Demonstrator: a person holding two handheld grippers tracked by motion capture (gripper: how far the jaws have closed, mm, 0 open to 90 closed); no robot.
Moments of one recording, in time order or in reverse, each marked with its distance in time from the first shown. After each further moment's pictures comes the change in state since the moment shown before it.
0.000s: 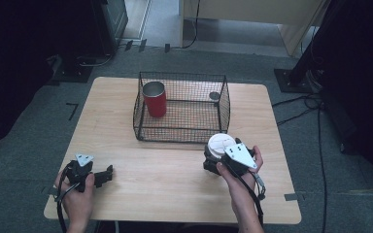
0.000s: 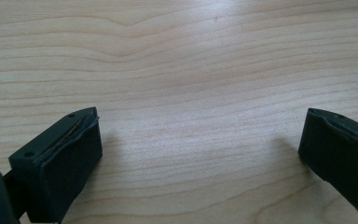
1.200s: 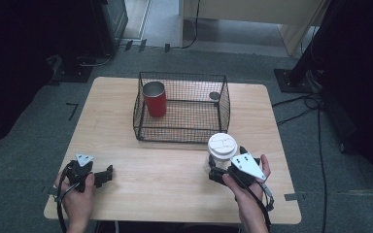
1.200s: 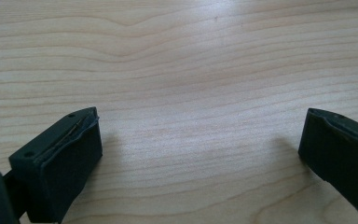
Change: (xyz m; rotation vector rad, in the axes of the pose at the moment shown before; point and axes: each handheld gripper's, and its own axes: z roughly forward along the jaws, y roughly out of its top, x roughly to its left) left arm 0.000 0.000 0.000 0.000 0.000 0.000; right arm -0.007 -0.015 -0.024 0.021 0.037 0.007
